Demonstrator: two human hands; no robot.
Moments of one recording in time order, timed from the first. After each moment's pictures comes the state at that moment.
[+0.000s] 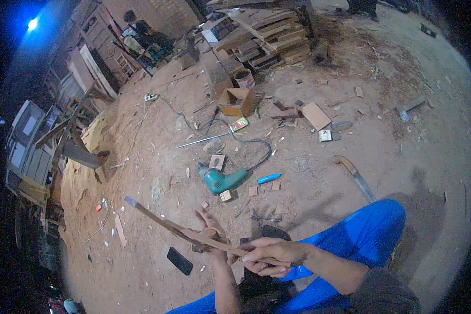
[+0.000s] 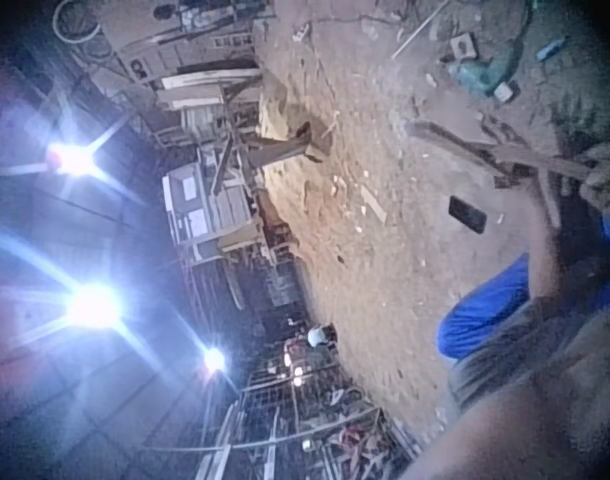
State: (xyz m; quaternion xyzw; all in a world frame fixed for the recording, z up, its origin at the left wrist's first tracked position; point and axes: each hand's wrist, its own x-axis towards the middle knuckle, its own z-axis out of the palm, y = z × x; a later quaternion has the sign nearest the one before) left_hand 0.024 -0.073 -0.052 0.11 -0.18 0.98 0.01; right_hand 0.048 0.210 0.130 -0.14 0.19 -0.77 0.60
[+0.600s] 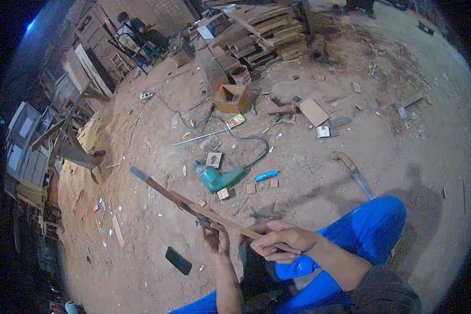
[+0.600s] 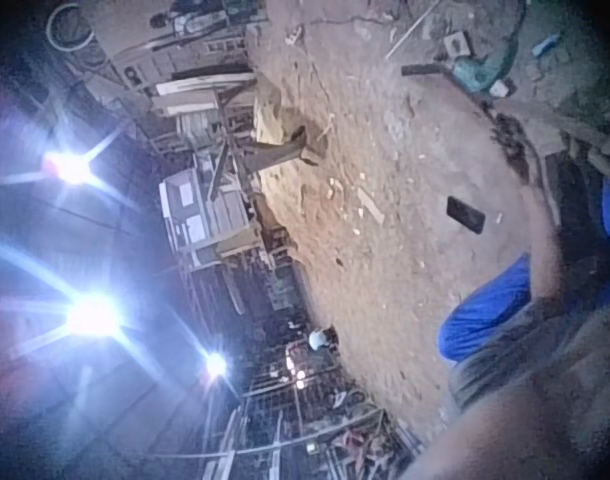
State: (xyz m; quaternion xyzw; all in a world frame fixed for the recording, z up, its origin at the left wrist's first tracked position) left_hand 0.029 -0.053 -0.015 0.00 -0.03 1.00 -0.04; right_hand 0.032 0.224 0.123 -0.14 0.22 -0.82 0.51
